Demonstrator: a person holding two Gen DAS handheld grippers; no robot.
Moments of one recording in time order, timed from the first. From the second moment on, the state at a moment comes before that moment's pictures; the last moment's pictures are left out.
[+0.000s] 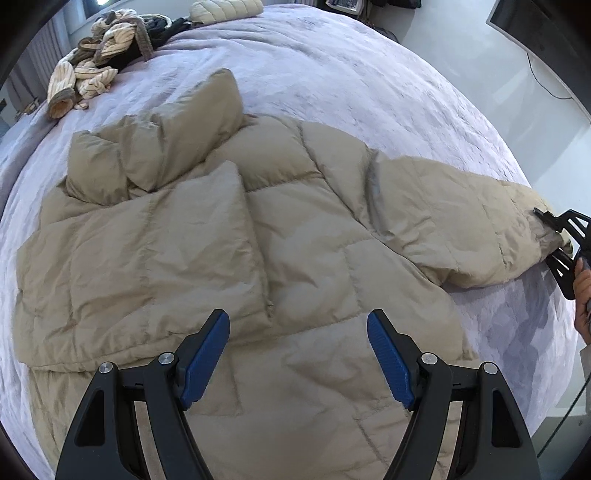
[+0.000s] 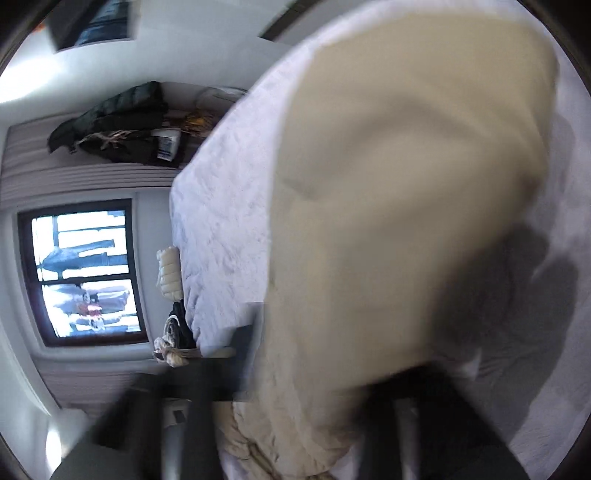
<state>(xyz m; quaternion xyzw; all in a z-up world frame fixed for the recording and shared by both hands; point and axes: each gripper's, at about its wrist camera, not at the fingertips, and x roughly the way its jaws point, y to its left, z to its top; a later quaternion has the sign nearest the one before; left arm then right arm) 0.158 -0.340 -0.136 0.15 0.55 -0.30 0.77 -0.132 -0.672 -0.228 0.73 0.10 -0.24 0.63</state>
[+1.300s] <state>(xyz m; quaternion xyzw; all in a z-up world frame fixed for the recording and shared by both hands) 0.281 -0.092 -0.149 0.01 0.55 -0.14 0.82 0.190 -0.270 -0.185 0.22 0.48 -0.06 0.85</state>
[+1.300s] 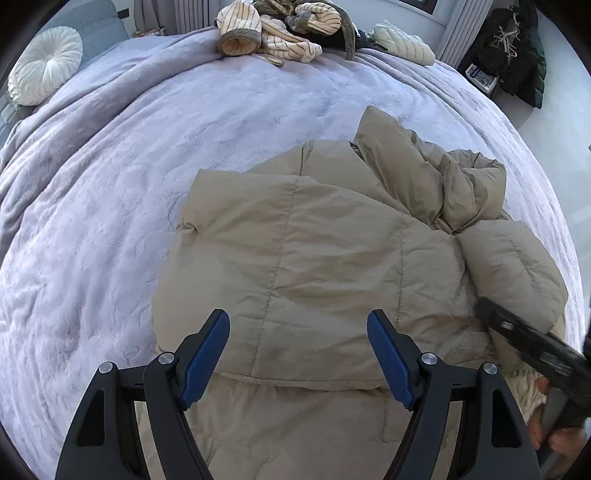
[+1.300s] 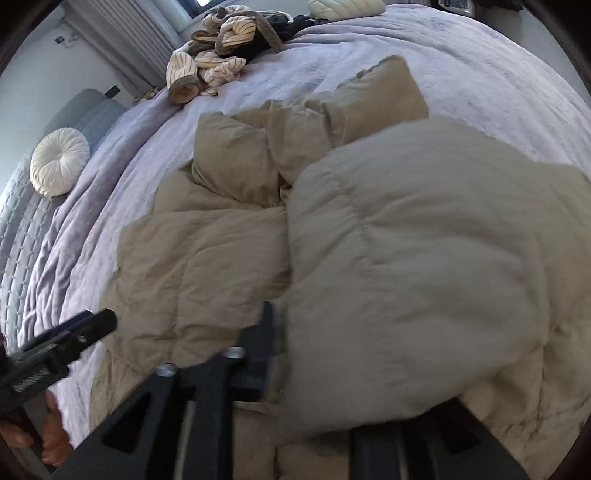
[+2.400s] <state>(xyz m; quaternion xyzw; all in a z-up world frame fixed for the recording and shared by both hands) 0.326 -0.043 -0.148 -0.26 0.58 -0.35 0.69 0.181 -0.214 -0.169 0.21 0.50 0.05 0.84</state>
